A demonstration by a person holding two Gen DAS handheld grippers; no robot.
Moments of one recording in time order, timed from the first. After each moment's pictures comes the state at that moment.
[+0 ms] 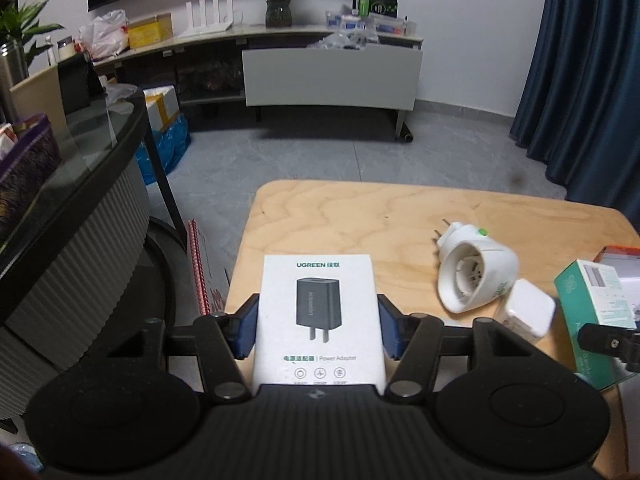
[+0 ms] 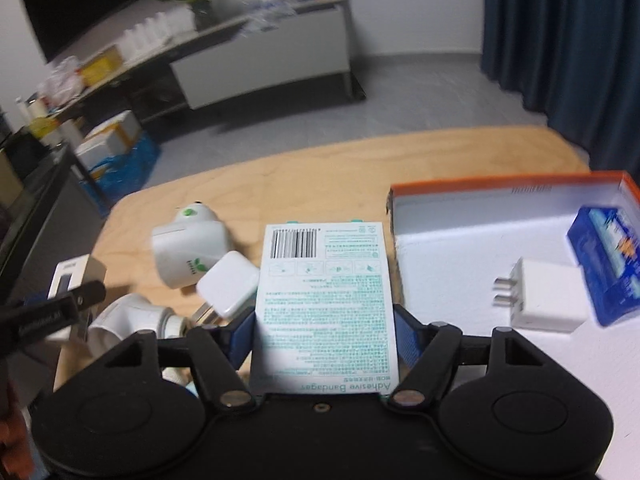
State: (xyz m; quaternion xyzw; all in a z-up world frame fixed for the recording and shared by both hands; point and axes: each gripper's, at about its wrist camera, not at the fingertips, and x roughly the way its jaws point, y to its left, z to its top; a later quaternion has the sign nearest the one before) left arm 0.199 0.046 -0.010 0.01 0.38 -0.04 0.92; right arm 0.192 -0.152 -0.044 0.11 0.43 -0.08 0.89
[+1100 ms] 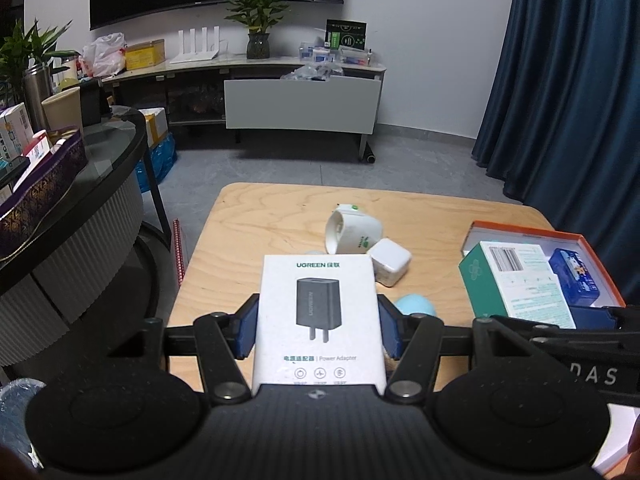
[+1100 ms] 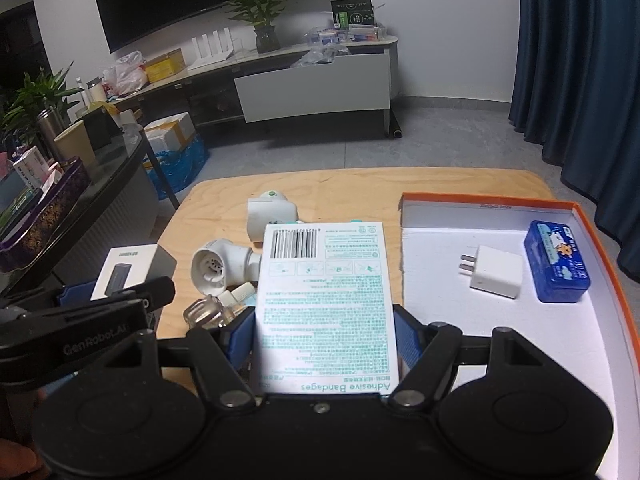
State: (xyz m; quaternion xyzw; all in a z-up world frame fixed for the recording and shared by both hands) left arm 0.090 0.008 0.029 -0.01 0.35 -0.06 0.94; right arm 0.092 -0.124 0.013 0.07 0.40 -0.03 0.92
